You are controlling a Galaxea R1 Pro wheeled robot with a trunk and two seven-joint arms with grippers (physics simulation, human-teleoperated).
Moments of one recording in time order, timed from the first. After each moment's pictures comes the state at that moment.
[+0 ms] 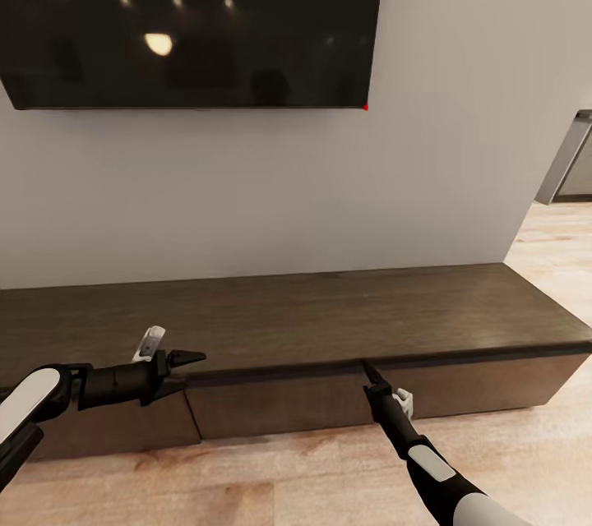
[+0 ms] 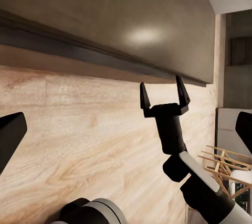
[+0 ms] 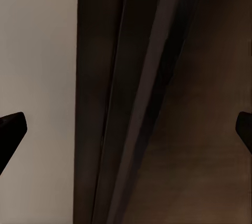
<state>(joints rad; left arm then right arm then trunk) -0.39 0.54 -0.19 -1.42 1.78 1.00 0.21 -0.59 -0.02 0.20 -0.25 -1.46 0.06 0.74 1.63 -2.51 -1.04</state>
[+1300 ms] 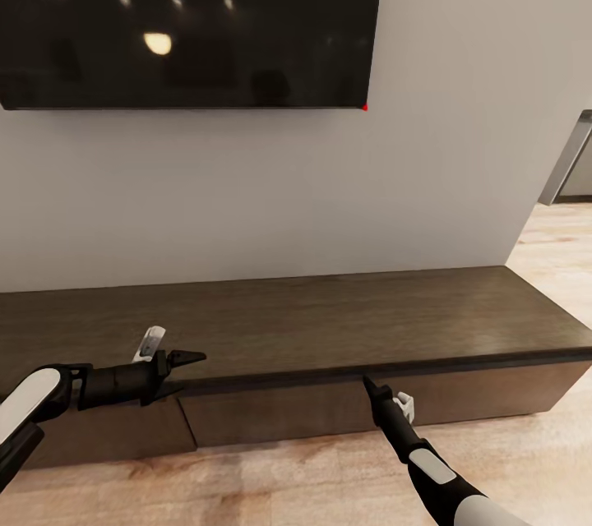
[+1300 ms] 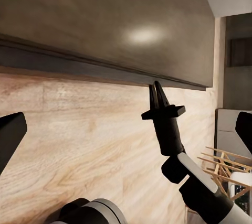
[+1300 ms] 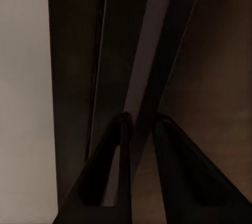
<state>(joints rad) -0.39 0.54 -0.19 -1.42 1.78 1.00 0.21 -0.59 -0.02 0.21 -0.23 -1.45 0.06 0.73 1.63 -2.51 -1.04</state>
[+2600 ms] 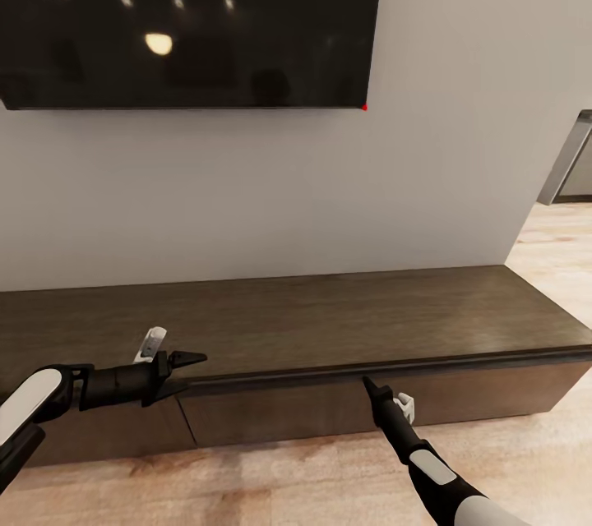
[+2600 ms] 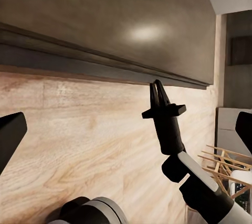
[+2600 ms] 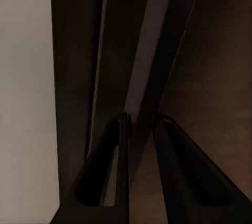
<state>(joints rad) -0.39 0.54 -0.20 -1.42 1.78 1.00 0.21 -0.59 -0.02 0.20 -0.22 -1.45 0.06 0.75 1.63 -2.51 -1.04</state>
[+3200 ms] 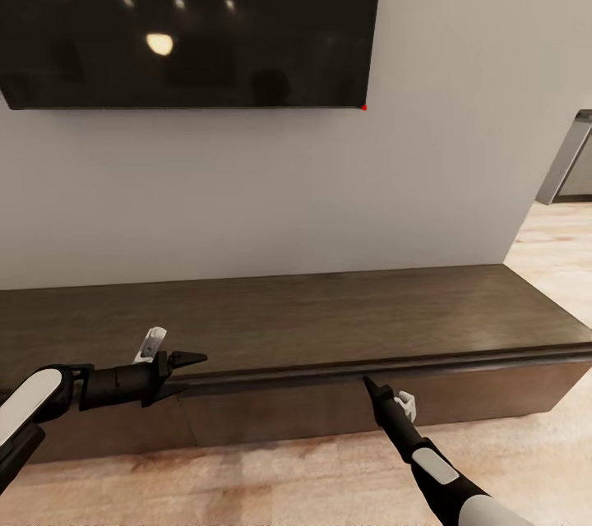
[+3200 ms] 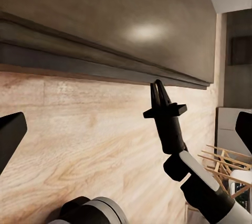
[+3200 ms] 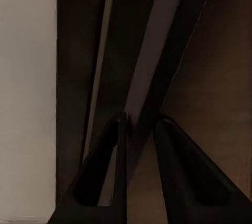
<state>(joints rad) -0.39 0.54 -0.20 -1.41 1.78 1.00 0.21 -0.59 -0.04 0.24 -0.24 -1.44 0.06 0.73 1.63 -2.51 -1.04</state>
